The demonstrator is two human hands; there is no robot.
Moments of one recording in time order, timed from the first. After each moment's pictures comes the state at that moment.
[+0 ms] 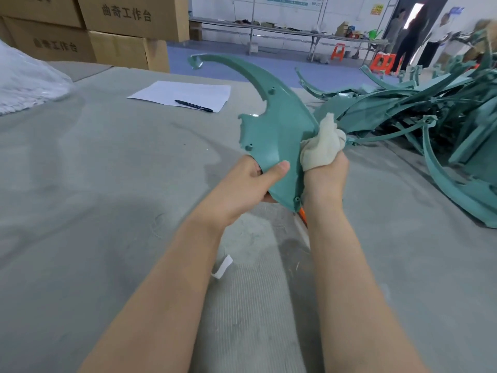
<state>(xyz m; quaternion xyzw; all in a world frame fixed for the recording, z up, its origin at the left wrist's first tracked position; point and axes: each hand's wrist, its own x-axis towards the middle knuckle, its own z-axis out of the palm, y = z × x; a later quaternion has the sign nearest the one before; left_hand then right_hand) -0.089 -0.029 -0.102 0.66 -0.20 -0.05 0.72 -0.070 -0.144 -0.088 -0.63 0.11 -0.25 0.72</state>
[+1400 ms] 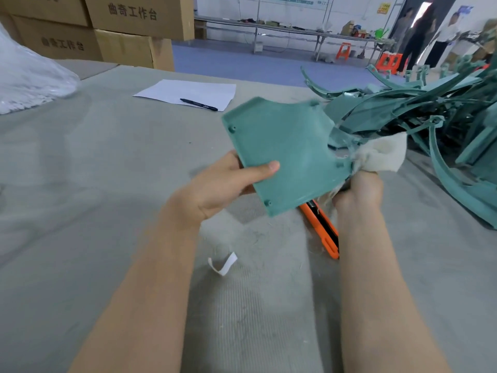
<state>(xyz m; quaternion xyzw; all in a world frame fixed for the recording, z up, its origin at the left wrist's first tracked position) -0.093 0.000 -0.093 0.61 -0.21 -0.10 0.76 -0.056 -0.197 -0.103 -0.37 0.25 -0.20 0.87</state>
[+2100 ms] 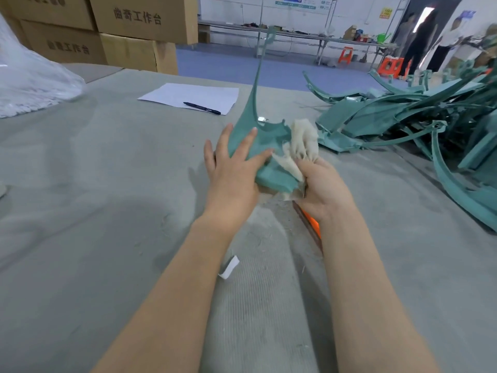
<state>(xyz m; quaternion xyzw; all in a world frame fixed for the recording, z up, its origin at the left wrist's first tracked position) -0.073 -0.014 -0.119 0.95 -0.11 0.26 0.17 -0.070 -0.149 -0.097 -0.51 -0.03 0.03 0.86</state>
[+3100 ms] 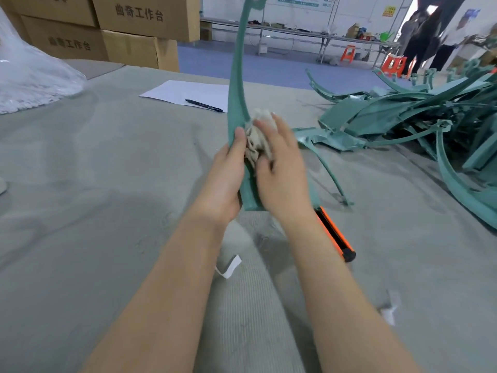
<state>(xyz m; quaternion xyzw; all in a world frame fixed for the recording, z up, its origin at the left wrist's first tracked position) -0.079 -0.015 -0.094 0.53 0.02 0.01 0.85 -0.084 -0.103 -0.095 -0.85 -0.14 -0.25 0.44</state>
